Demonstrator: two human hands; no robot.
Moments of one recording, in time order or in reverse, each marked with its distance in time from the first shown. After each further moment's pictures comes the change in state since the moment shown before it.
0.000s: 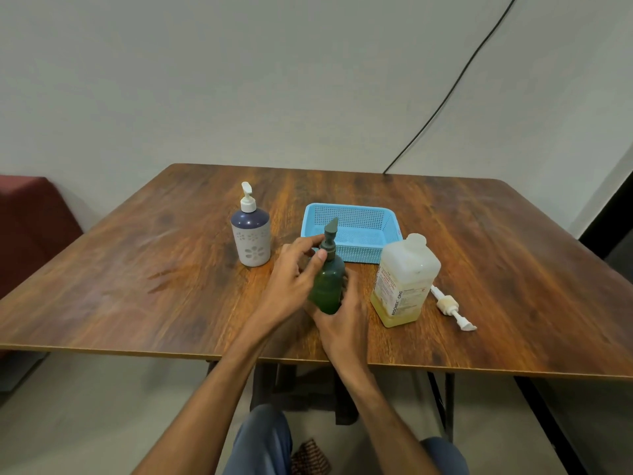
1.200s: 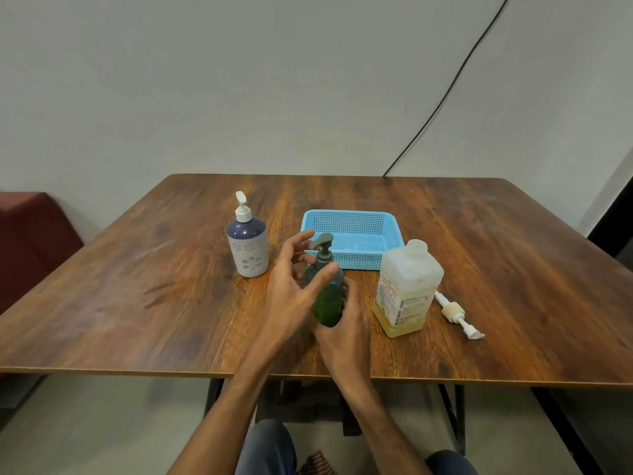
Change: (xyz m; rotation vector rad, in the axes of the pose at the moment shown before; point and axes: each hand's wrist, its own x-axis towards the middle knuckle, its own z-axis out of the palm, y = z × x) left_hand -0.007 0.011 0.010 -0.275 0.138 -0.044; right_hand -0.001 0.001 0.000 0.017 -0.015 0.023
